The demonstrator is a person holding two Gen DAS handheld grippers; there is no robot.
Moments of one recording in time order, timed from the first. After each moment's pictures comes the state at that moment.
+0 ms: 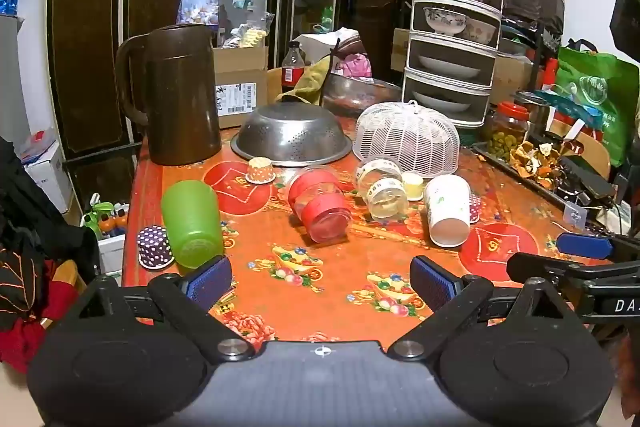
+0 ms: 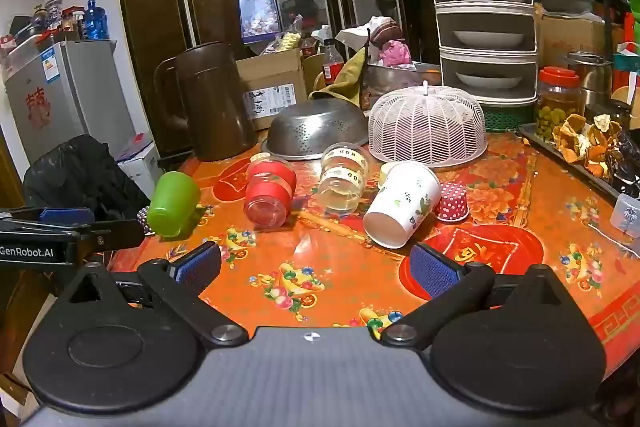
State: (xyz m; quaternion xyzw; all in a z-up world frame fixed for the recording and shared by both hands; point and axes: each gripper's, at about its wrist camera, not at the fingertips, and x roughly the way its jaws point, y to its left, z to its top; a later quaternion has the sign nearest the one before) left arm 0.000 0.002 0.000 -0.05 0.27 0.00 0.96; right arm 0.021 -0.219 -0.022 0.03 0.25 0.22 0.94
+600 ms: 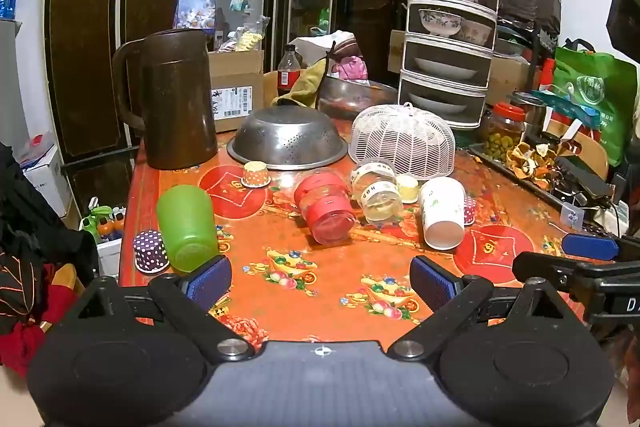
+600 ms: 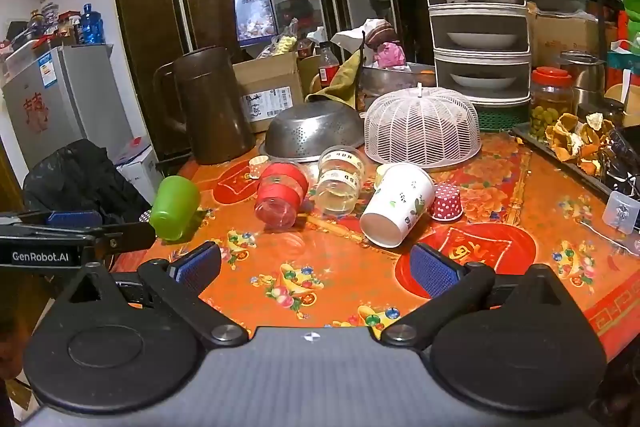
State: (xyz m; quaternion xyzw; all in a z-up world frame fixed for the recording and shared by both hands) left arm 0.001 -0.003 0.003 -0.03 0.27 0.01 0.96; right arm 0.015 -0.224 -0.016 0.04 0.25 0.22 0.94
